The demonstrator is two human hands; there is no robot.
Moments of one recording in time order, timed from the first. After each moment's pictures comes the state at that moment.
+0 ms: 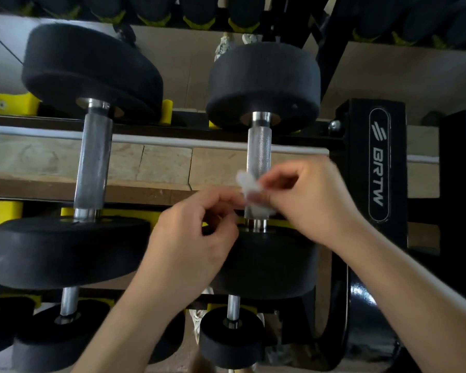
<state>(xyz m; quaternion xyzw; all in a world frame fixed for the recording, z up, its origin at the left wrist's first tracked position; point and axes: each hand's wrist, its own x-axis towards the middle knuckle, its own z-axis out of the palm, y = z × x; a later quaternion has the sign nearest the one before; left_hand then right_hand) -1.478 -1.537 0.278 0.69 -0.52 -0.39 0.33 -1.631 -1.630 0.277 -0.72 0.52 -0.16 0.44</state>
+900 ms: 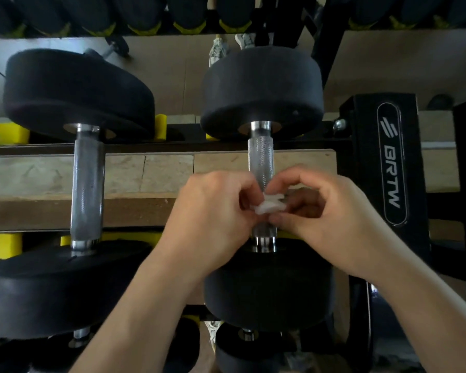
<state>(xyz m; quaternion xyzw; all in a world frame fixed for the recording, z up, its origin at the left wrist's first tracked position) -1.478 -1.598 0.270 0.67 -0.66 -0.26 0.23 -1.648 -1.625 0.274 -0.68 0.48 -0.21 0.51</state>
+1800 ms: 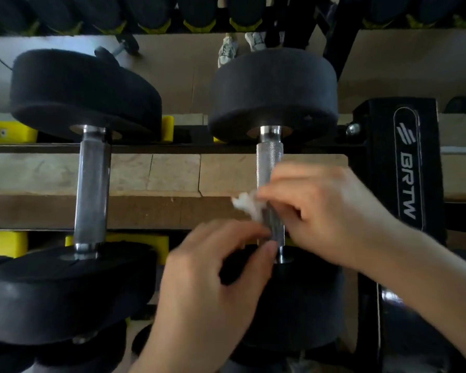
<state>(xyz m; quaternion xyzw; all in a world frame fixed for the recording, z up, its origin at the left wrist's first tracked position) -1.490 -1.545 0.273 0.66 -0.60 -0.25 0.37 -1.632 -1.655 0.274 -0.91 0.31 -0.16 0.21</state>
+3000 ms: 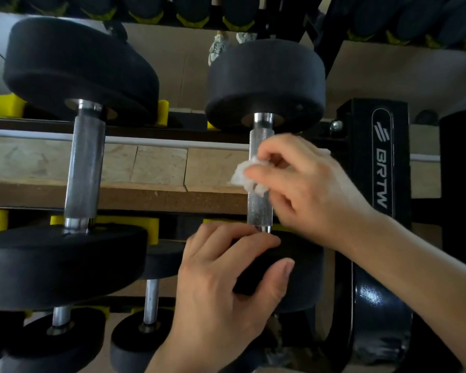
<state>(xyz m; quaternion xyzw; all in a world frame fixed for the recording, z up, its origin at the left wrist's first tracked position) -1.510 -1.515 0.243 0.62 -0.62 -0.21 0.44 -1.637 -1.648 0.266 -0.93 0.30 -0.18 0.08</state>
